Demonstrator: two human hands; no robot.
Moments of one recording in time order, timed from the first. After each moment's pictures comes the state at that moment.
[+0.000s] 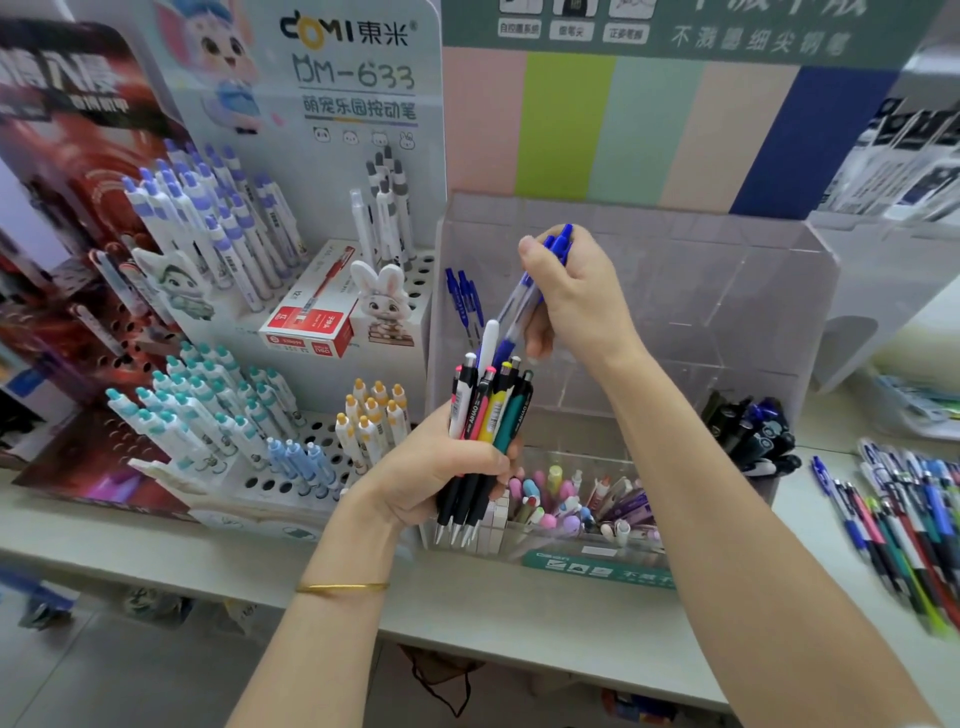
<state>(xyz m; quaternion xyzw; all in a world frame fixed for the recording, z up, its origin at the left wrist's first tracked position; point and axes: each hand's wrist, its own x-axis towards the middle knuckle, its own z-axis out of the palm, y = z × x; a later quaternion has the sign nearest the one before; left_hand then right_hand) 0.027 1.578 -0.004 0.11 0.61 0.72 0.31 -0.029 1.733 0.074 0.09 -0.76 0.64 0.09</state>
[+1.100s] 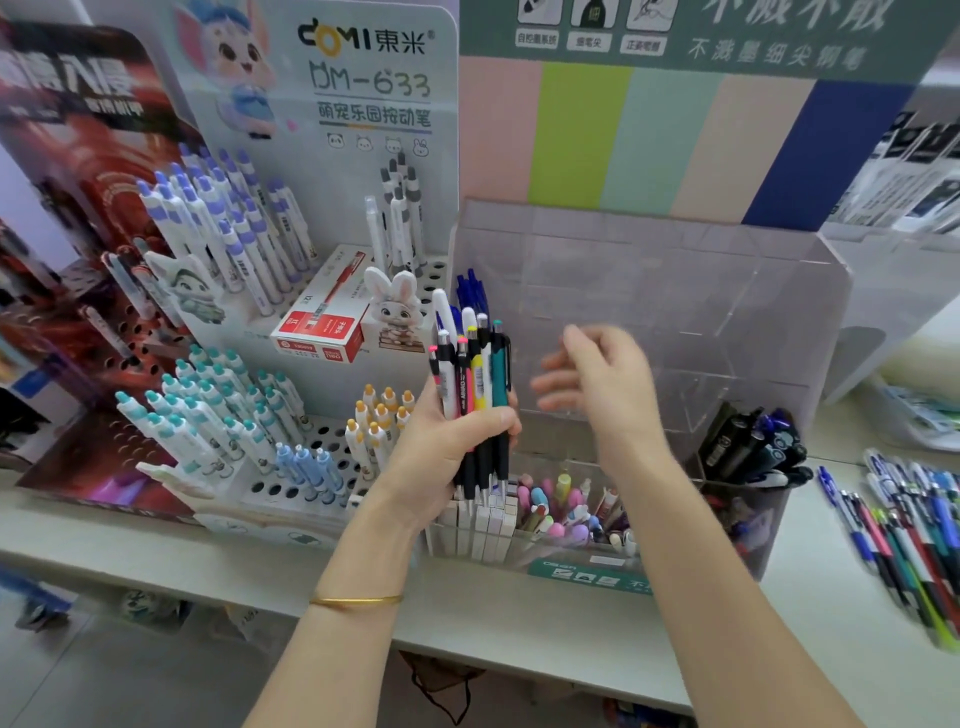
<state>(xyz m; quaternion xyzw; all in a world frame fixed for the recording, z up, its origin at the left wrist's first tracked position) 0.029 1.584 0.005 0.04 0.57 0.81 0.12 0.014 1.736 0.038 -0.08 -0.74 0.66 0.08</state>
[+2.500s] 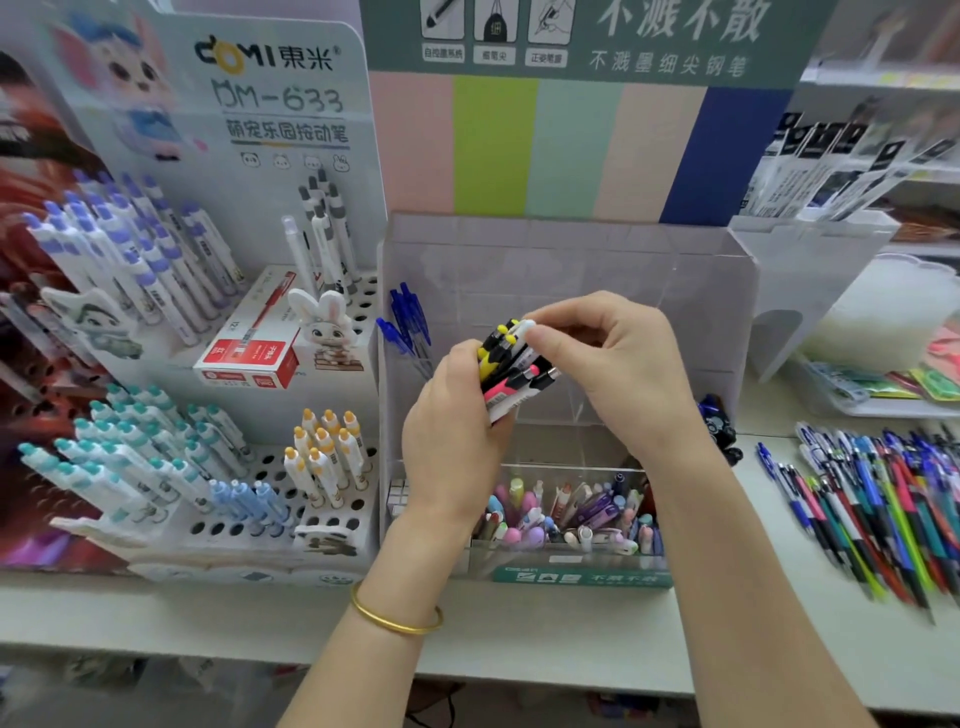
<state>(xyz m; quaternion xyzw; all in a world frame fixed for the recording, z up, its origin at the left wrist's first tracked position) 0.030 1.648 0.019 0.10 0.88 0.43 -0.19 0.039 1.773 0.083 0.04 -0.82 0.54 0.19</state>
